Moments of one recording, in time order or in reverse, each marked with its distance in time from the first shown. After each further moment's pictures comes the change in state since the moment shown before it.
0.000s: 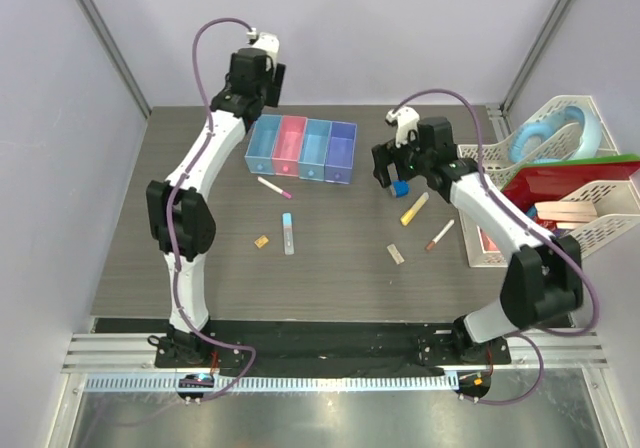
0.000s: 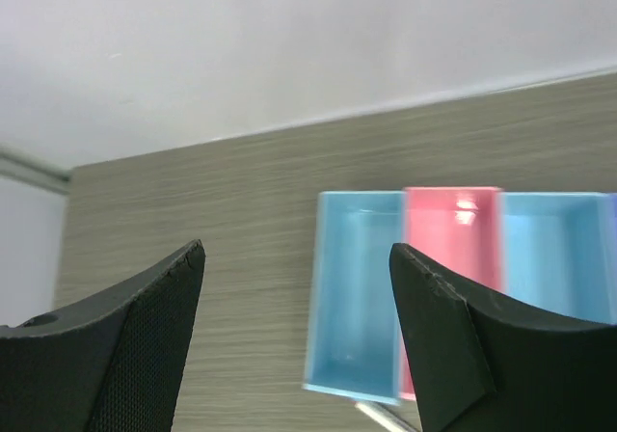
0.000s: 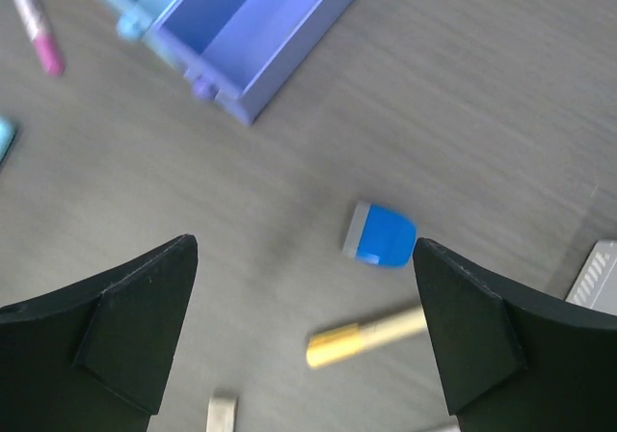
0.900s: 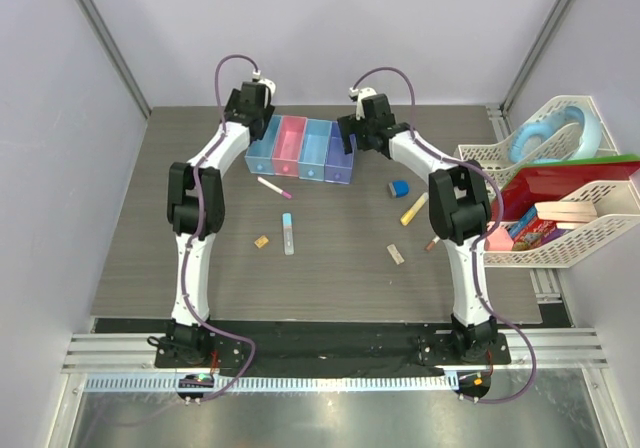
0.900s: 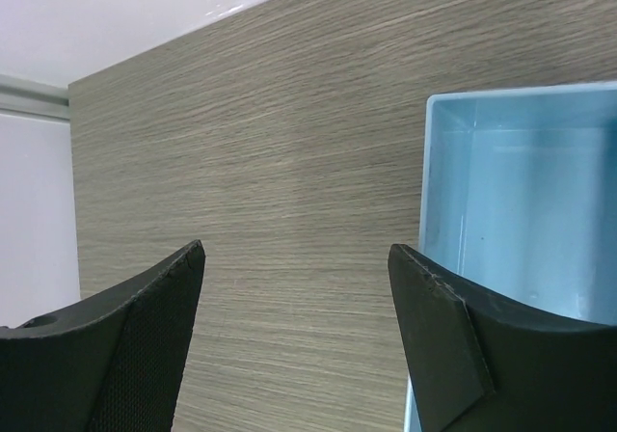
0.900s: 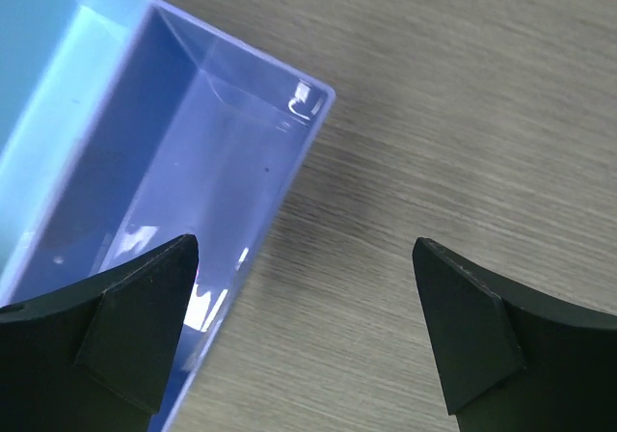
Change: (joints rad) left arm 0.109 0.270 -0.053 0.084 -0.102 0.192; right arm 0.071 0.808 0.704 0.061 0.246 0.172
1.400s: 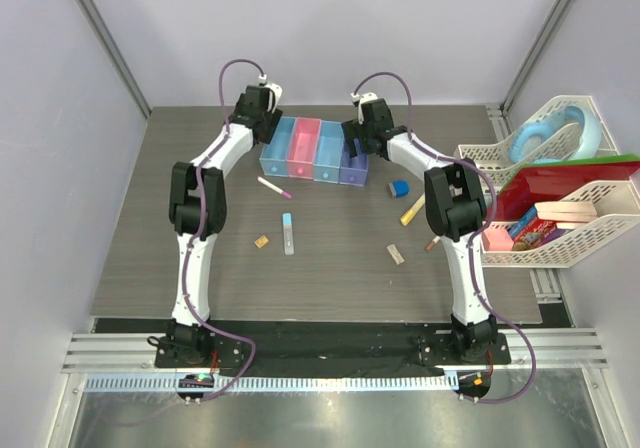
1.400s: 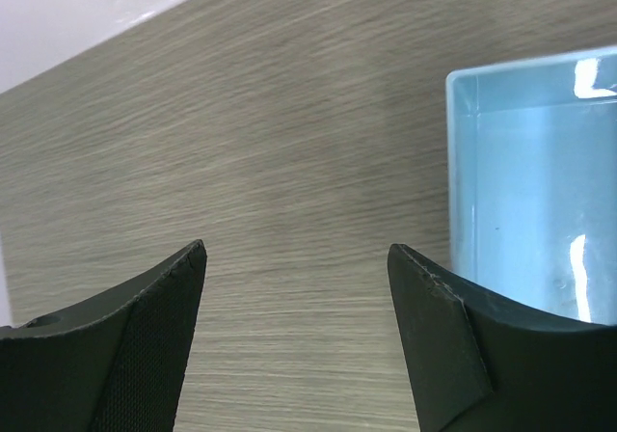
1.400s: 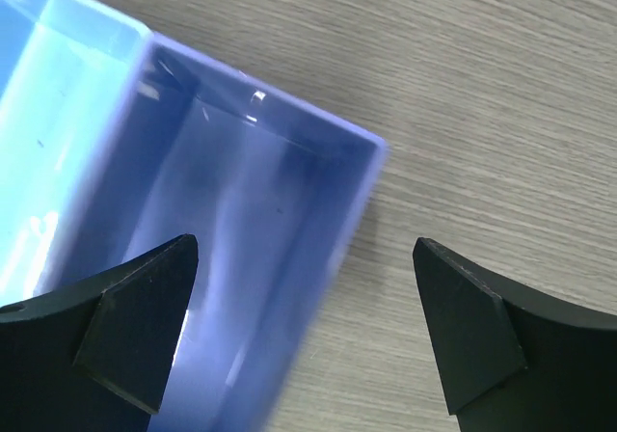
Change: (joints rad) left arm -0.014 0.006 -0.014 -0.015 0.107 -0.035; right arm -0.006 0.065 0.015 -0.004 0.108 -0.036
